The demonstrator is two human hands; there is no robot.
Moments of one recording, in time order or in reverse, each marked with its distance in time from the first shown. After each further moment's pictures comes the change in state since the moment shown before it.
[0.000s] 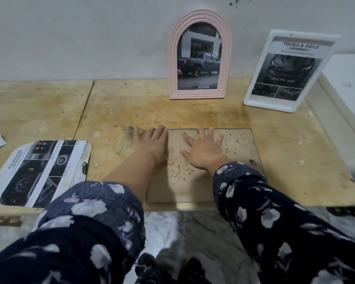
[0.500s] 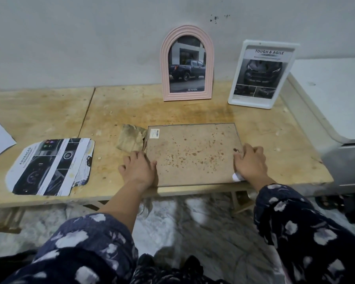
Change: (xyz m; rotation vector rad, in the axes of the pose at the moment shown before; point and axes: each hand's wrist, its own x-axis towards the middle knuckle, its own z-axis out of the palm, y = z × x) left_hand -0.077 0.012 0.062 -0.439 0.289 -0.346; right_hand -0.101 0.118 0.033 0.458 0.294 0.487
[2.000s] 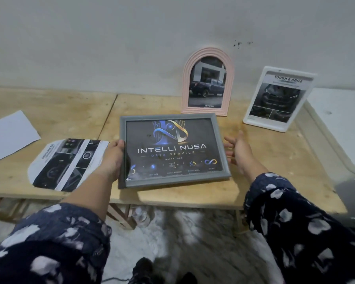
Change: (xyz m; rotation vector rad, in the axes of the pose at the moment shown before) left_hand 0.040 -0.068 -0.071 -1.230 -0.011 -0.366; right_hand 0.017 -0.102 -0.018 0.975 -0.235 0.120
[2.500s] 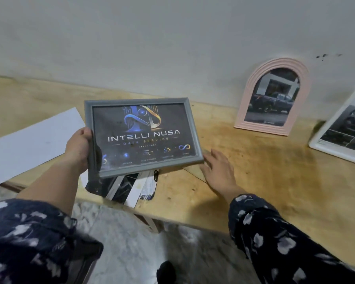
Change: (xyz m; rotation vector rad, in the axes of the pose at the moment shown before) left_hand 0.072 0.049 -0.193 -0.110 0.328 0.027; right_hand -0.008 0.039 0.196 -1.064 -0.242 -0.607
